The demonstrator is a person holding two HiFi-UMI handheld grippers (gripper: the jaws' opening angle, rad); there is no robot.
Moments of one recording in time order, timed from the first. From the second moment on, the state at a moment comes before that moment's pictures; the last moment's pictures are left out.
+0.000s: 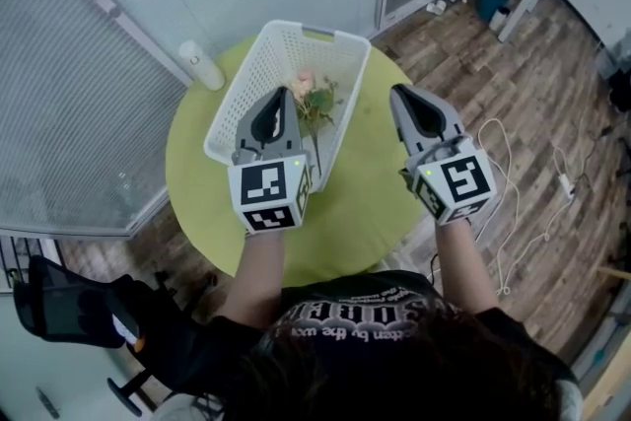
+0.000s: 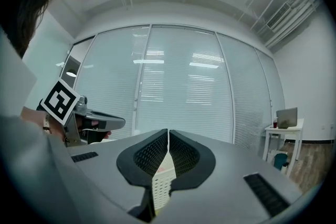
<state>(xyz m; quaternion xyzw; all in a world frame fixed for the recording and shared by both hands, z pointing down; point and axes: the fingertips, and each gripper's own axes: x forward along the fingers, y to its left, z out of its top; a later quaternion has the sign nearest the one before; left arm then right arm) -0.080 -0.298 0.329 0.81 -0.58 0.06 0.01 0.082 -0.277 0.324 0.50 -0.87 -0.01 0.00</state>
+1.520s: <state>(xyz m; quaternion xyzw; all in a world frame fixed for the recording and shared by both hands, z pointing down) -0.093 -0.413 0.528 0.72 -0.58 0.21 0.31 0.086 -0.370 0.344 0.43 -0.90 -0.04 0.00</state>
